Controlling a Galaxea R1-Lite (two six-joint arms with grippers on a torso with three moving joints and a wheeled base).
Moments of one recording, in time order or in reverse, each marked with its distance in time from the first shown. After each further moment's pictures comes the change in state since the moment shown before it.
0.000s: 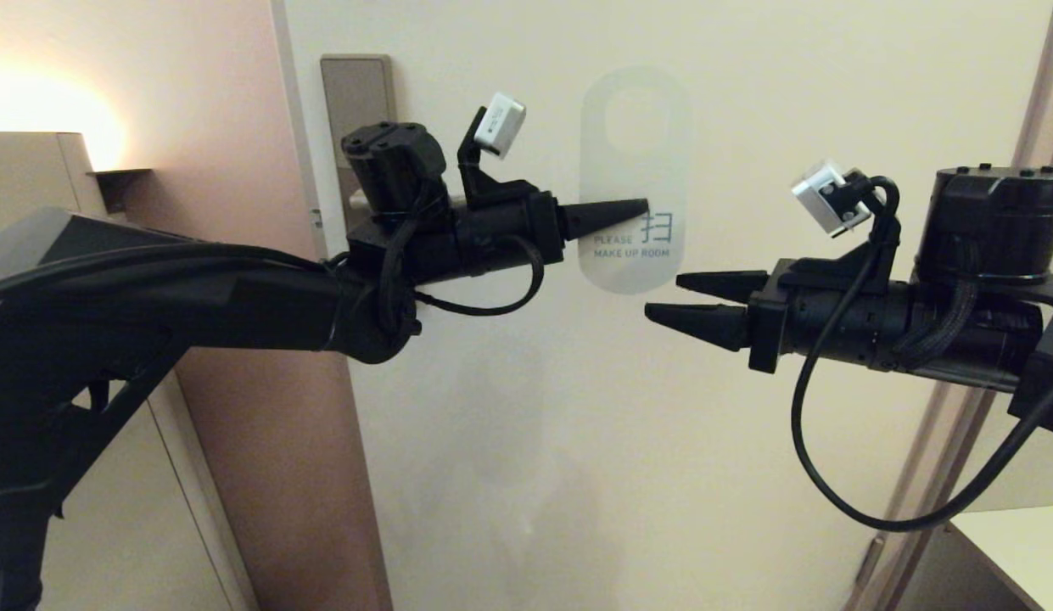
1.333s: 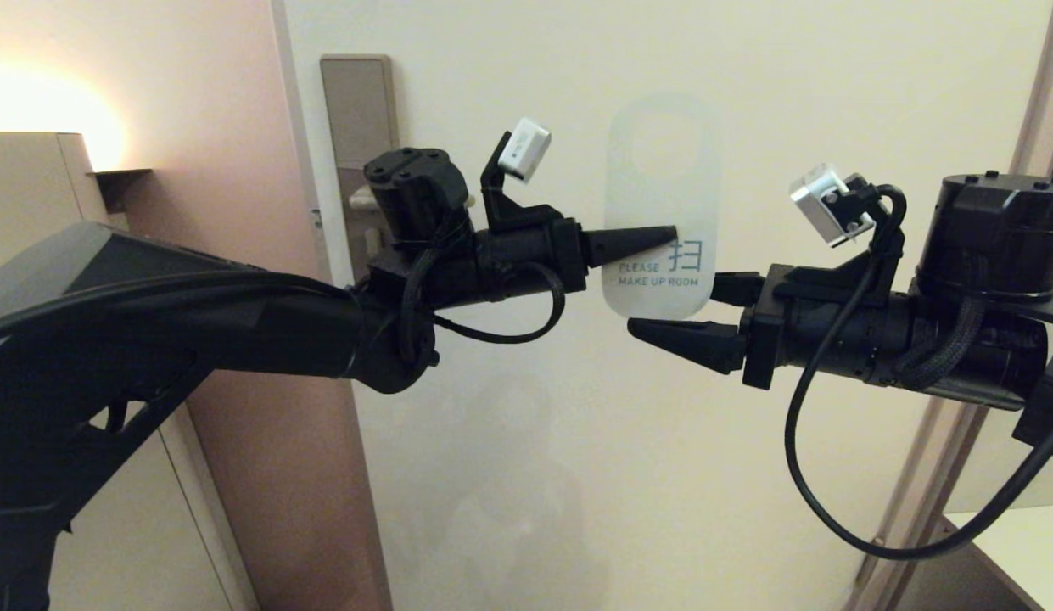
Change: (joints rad) left arm -0.048 0.004 0.077 -0.073 -0.002 -0.035; right arm 0.045 -0.019 0.045 -0.061 -0.005 0.008
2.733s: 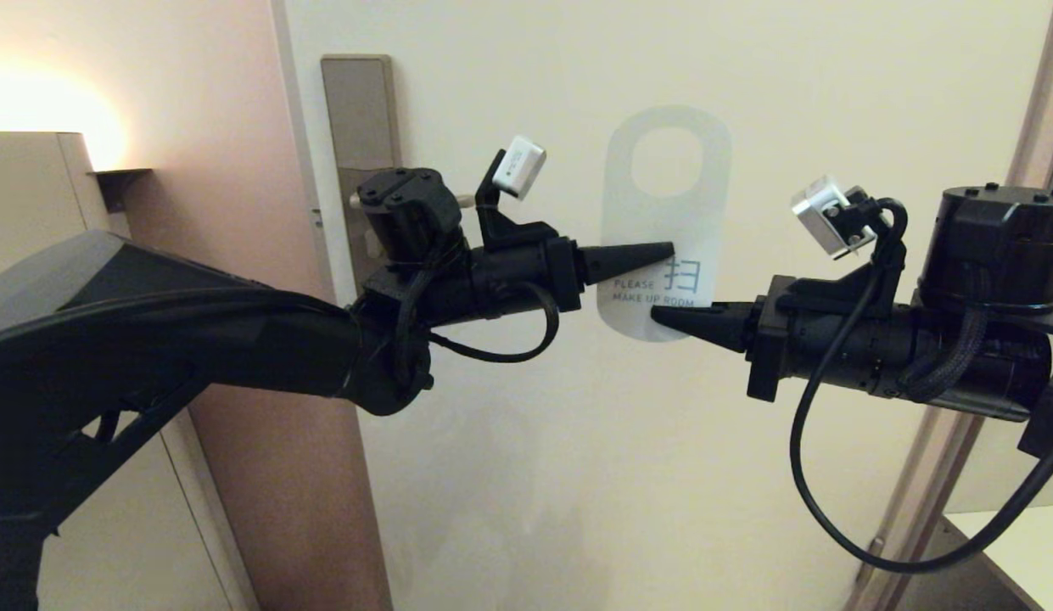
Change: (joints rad) left arm -0.009 -0.014 0.096 -0.096 -0.002 -0.024; right arm -0.002 -0.008 0.029 0.000 -0.001 -0.001
